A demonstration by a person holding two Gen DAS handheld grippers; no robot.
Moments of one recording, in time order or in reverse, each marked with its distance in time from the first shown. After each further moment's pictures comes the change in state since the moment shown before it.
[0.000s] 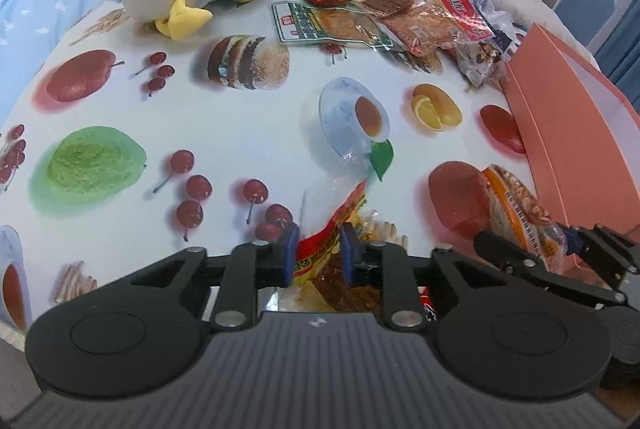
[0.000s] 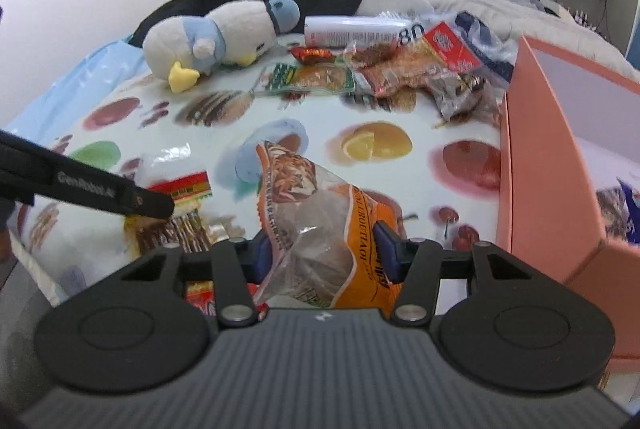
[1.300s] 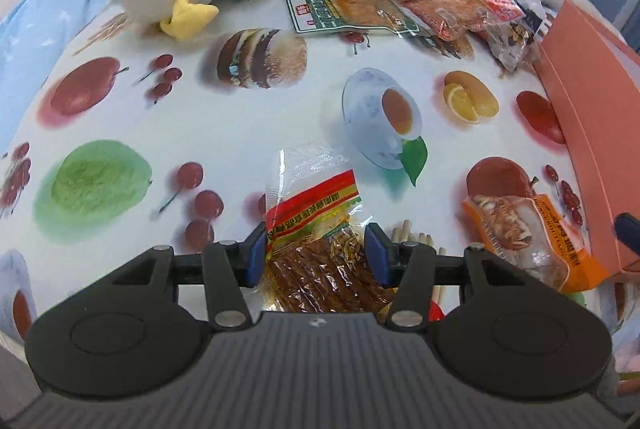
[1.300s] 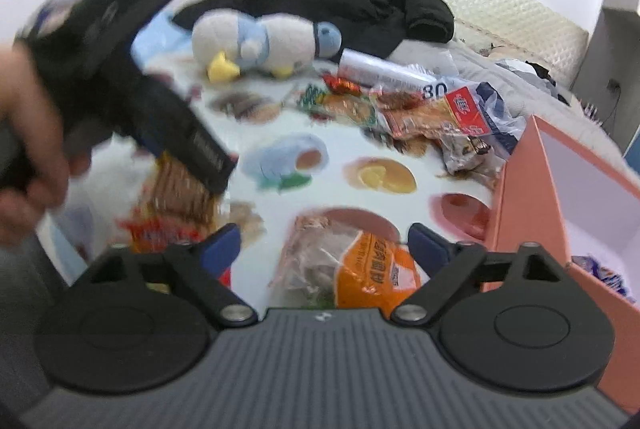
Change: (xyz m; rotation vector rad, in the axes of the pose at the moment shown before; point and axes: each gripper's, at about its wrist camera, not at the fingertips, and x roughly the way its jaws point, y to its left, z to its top) left arm 0.027 -0.003 0.011 0.038 0.032 0.105; right arm -0.033 0.030 -0.017 -0.246 -0.127 -0.028
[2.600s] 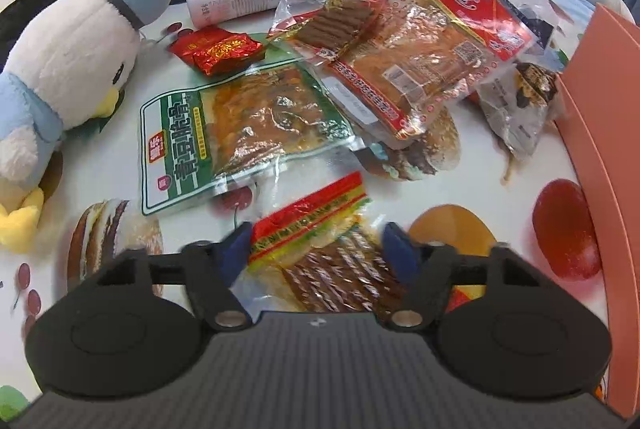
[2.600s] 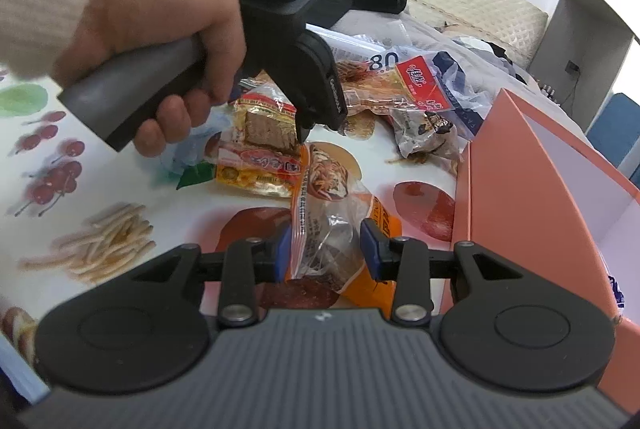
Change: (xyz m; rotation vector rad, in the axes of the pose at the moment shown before) left arm 0.125 -0.092 0.148 0.201 0.018 0.003; right arm 0.073 -0.025 -0.002 -0.007 0.071 -0.178
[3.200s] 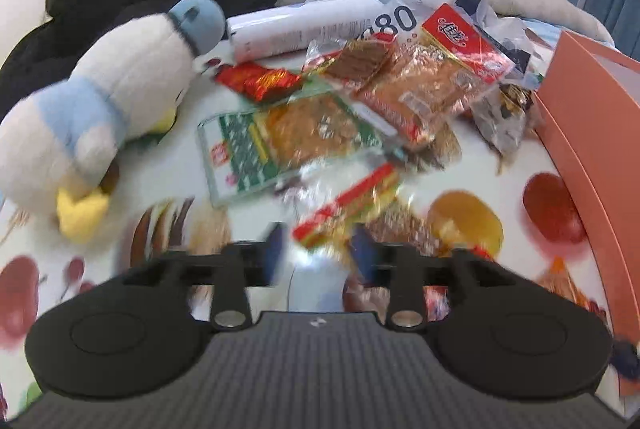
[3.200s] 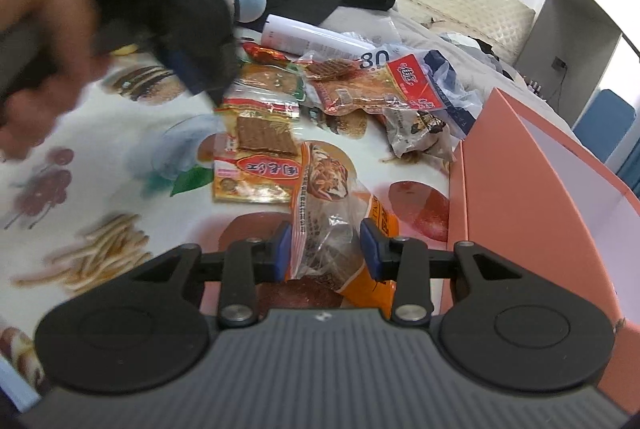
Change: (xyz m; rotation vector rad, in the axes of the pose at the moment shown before) left arm -0.049 0.031 -0.027 0.022 -0.145 -0.010; right arm 0.003 0.009 0.007 0.016 0.014 -0.051
